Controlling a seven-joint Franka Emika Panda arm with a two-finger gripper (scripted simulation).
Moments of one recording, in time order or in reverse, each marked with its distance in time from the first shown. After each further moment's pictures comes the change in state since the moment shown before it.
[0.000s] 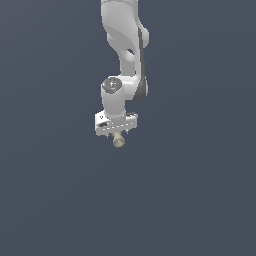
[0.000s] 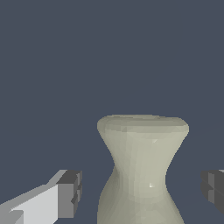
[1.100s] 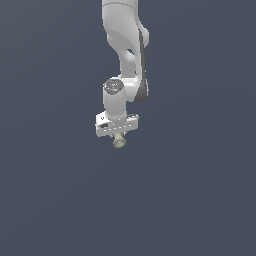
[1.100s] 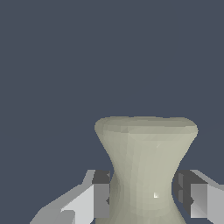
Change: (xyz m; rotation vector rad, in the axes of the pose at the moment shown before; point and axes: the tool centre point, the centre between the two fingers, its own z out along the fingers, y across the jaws) arm 0.007 -0.002 0.004 -0.010 0.017 0.009
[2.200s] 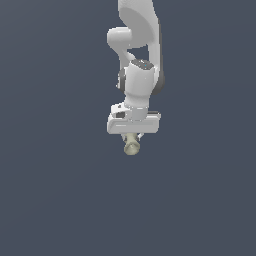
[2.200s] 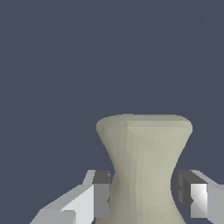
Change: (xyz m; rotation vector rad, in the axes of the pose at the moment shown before) arm 0.097 -0.041 -0.088 -0.153 0.262 0.119
